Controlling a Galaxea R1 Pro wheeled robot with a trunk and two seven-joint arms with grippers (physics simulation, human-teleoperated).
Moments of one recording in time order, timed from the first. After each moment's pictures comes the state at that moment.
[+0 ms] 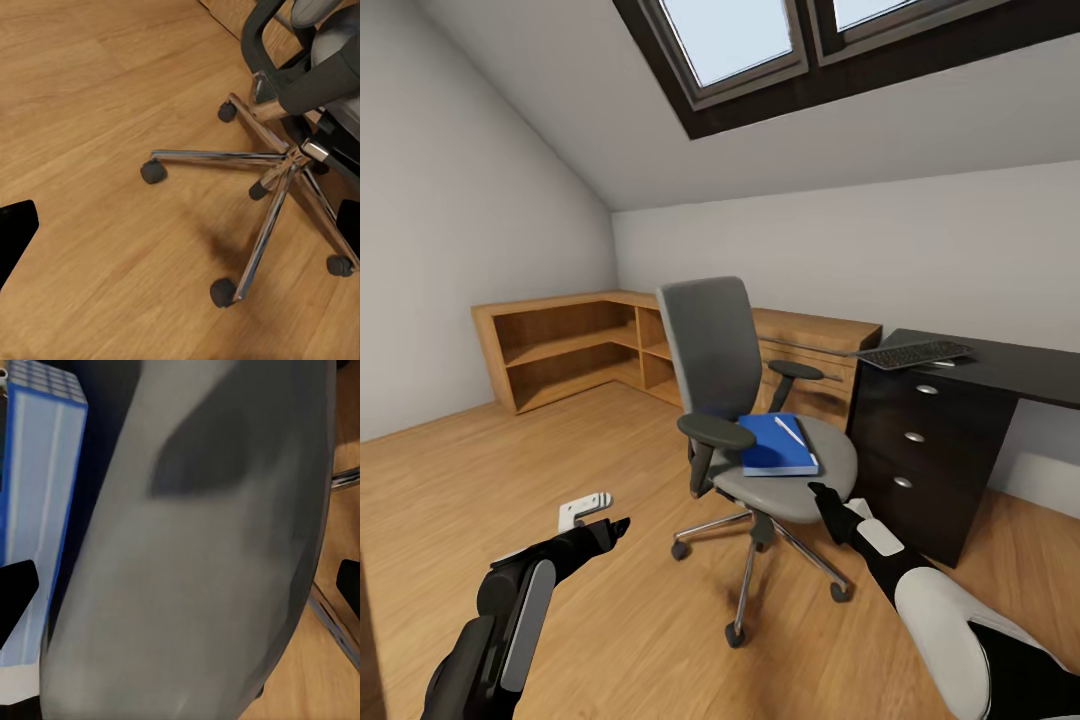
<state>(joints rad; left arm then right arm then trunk) -0.31 -0.08 0.14 -1.49 0.24 0.82 0.03 -0.87 -0.01 -0.33 -0.23 -0.83 0.21 0.09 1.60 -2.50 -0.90</state>
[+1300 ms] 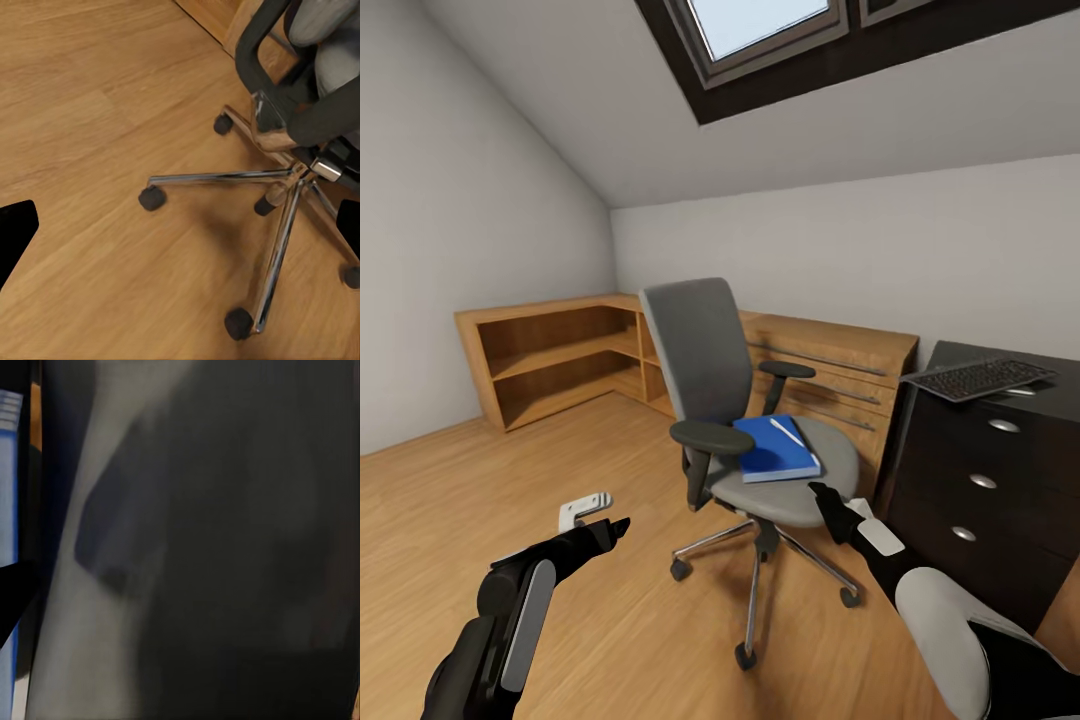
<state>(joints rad) -0.31 -0.08 0.14 -1.49 0.24 0.82 0.03 -0.87 -0.01 -0.33 -0.23 -0.83 0.21 0.09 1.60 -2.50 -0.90</state>
